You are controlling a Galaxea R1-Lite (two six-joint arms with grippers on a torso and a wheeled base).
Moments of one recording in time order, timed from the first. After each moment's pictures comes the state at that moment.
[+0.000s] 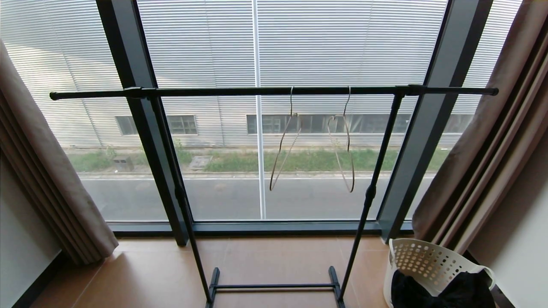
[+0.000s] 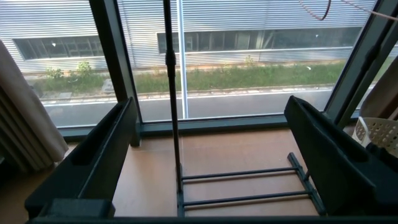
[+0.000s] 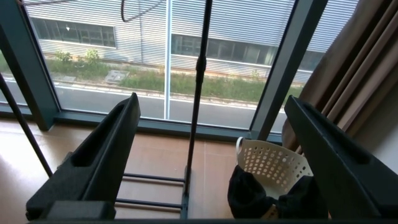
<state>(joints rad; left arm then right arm) 0.00 0.00 0.00 0.01 -0.08 0.03 -0.01 0.00 0.00 0.02 0.04 -0.05</state>
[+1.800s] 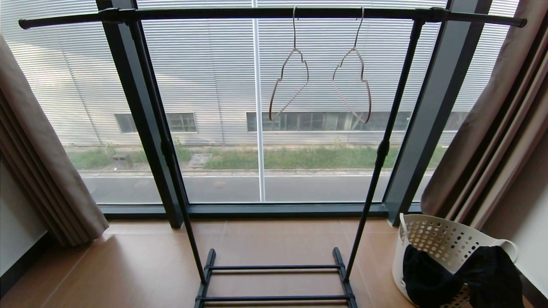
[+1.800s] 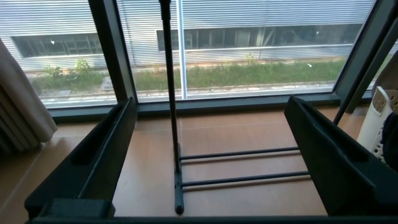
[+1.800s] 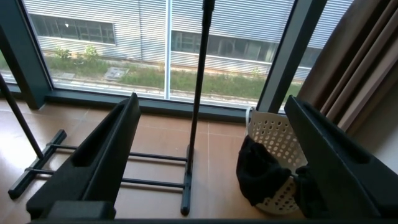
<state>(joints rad) 0.00 0.00 0.00 0.01 -0.08 0.03 -0.01 0.00 0.00 0.02 0.04 -0.05</state>
